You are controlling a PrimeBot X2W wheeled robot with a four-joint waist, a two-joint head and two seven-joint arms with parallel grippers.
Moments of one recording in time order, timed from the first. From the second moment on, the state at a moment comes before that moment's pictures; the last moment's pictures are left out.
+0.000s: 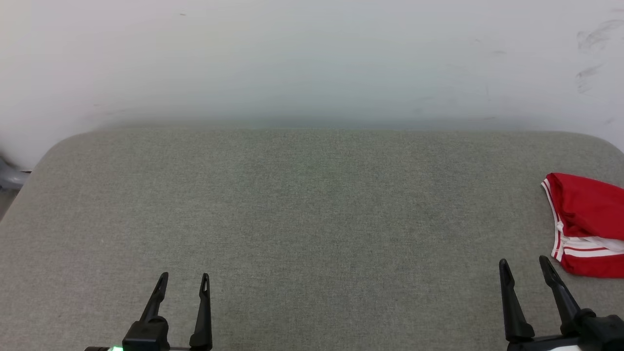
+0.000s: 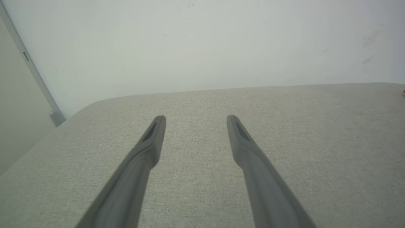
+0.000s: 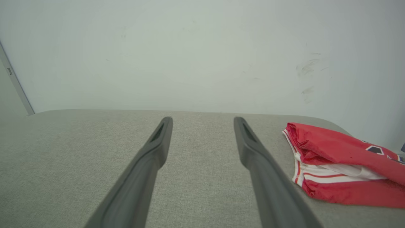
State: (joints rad) left arm 0.14 0.10 -0.06 0.05 -0.05 0.04 -0.26; right arm 0.17 -0.05 -0.06 -0.03 0.09 0.13 -0.26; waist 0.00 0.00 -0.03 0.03
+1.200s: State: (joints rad) left arm 0.09 0.08 -0.01 0.15 -0.54 -0.02 -0.14; right arm 0.11 -0.07 -0.05 0.08 0.60 0.13 -0.17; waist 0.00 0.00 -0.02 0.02
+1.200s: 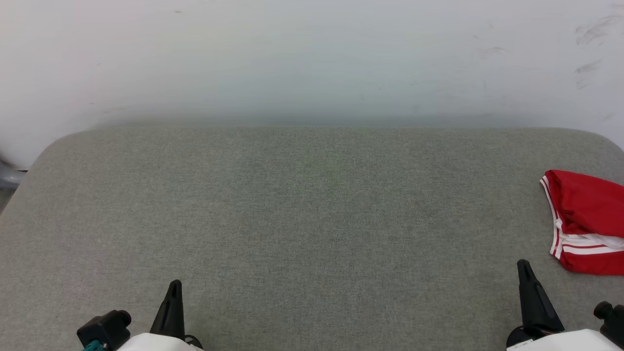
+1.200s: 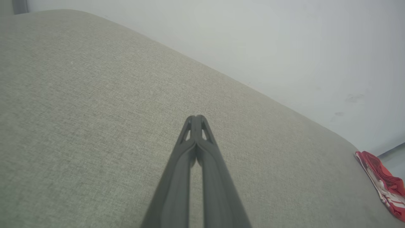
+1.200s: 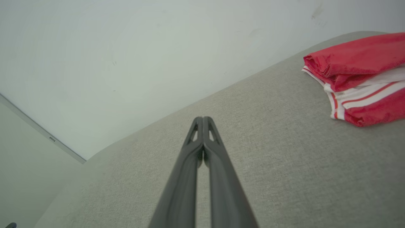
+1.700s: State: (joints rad) left arm 0.05 0.08 0.01 0.17 -0.77 -0.04 -0.09; right arm 0.07 -0.07 -0.05 0.12 0.83 0.13 -0.12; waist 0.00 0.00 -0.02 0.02
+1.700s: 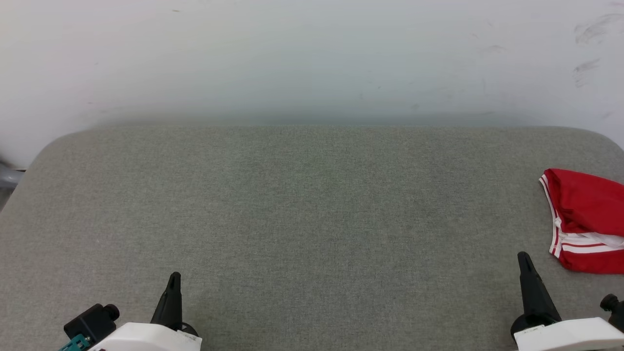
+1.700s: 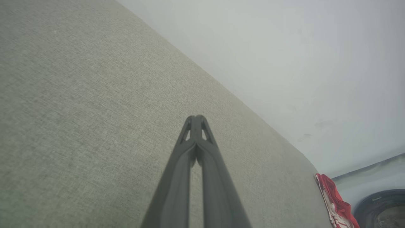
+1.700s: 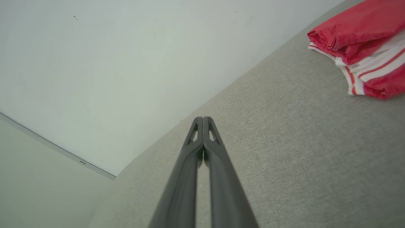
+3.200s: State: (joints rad) left arm -0.05 0.06 0.08 0.22 -1.29 -0.10 0.04; right arm -0.04 -0.08 -0.06 0.20 1.34 0.13 0.01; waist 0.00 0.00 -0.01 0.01
